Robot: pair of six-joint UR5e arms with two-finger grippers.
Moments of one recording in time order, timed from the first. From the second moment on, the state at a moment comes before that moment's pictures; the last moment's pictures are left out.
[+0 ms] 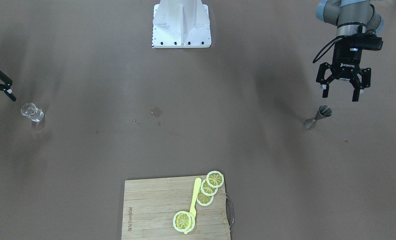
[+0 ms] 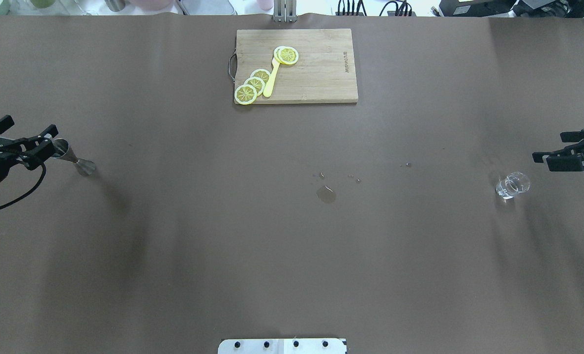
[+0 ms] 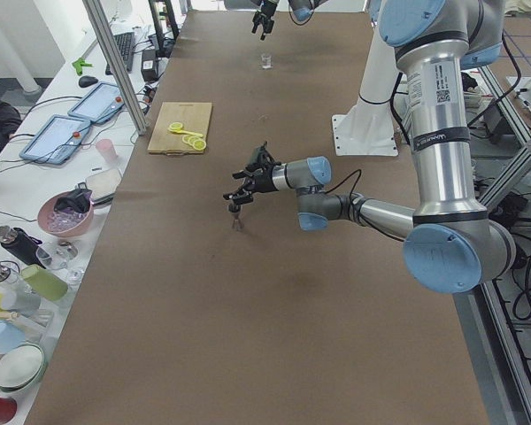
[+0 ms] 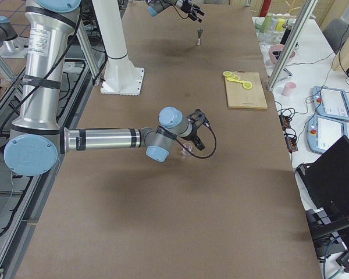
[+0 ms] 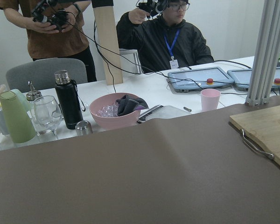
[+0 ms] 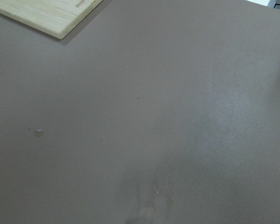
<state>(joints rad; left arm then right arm) -0.56 -1.35 -1.81 -2.90 -0.99 -0.86 1.06 -1.75 1.71 -0.44 2.10 0.51</state>
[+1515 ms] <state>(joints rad) -0.35 -1.41 -1.70 -2.99 -0.64 -0.93 0.82 -1.74 1.56 -0.26 1.86 0.59</state>
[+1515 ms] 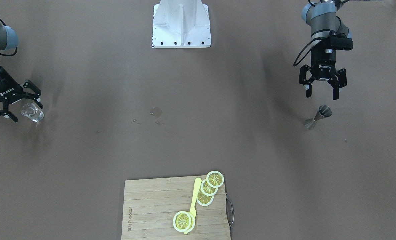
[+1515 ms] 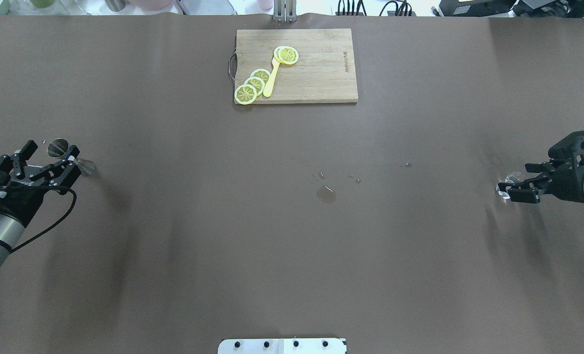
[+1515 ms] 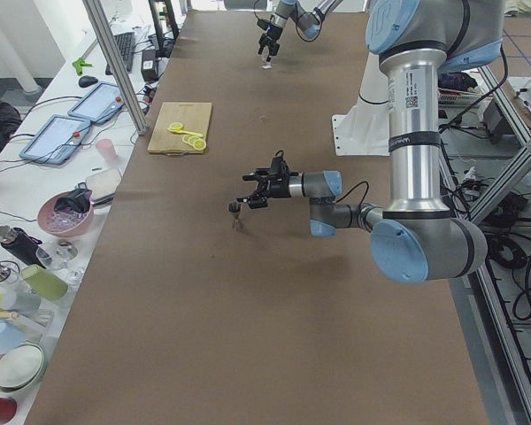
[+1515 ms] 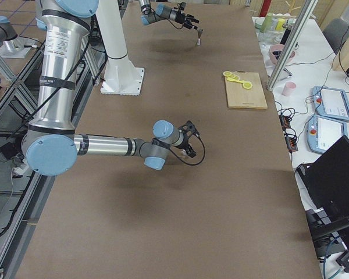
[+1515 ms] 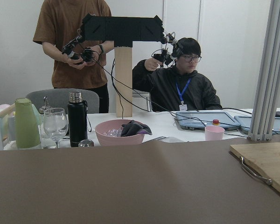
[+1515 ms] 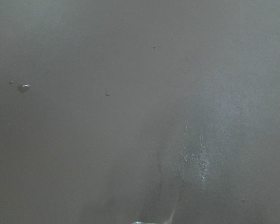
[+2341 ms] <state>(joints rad) -0.23 -1.40 -1.60 -3.07 -0.49 -1.01 0.79 -1.78 1.51 -0.02 1.80 0.58</state>
